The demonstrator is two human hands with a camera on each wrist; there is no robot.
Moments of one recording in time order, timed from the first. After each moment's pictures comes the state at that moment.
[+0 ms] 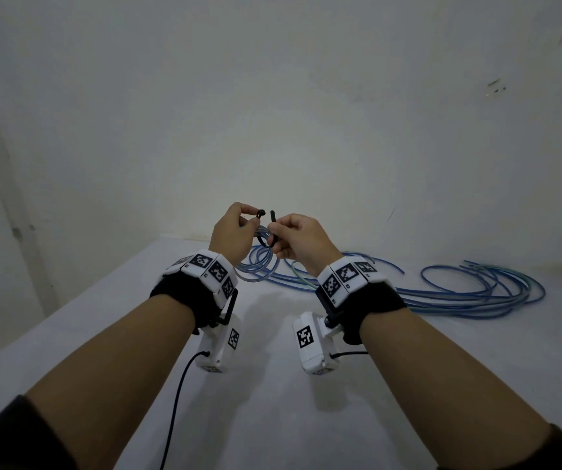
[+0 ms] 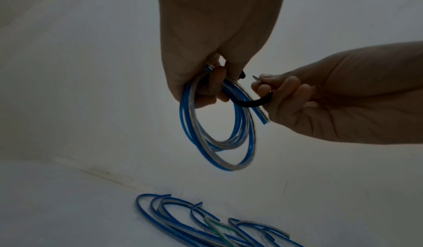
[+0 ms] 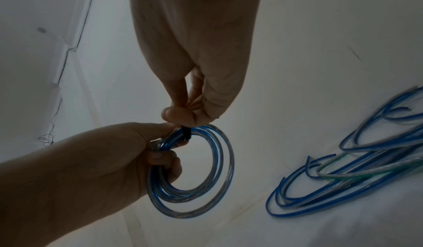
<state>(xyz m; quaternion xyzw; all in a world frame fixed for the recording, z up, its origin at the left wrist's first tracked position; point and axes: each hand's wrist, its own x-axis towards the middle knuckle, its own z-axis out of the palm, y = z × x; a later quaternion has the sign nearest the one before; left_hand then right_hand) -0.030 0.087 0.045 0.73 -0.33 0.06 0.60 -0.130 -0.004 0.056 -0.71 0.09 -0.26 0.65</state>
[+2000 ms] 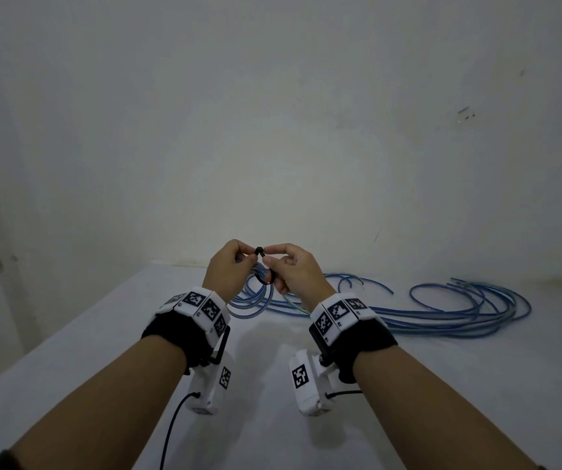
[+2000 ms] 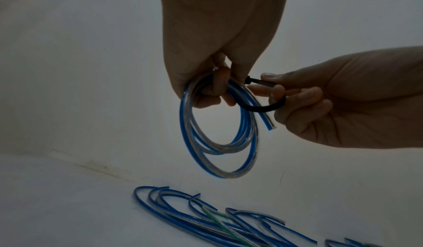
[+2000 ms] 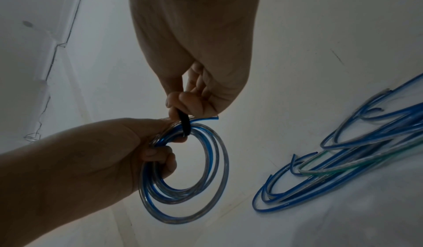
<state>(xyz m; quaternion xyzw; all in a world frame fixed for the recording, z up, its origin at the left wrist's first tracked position) -0.037 0.077 0.035 0.71 -0.36 0.04 0.60 -0.131 -0.023 0.036 -0.71 0.08 -0.31 0.63</state>
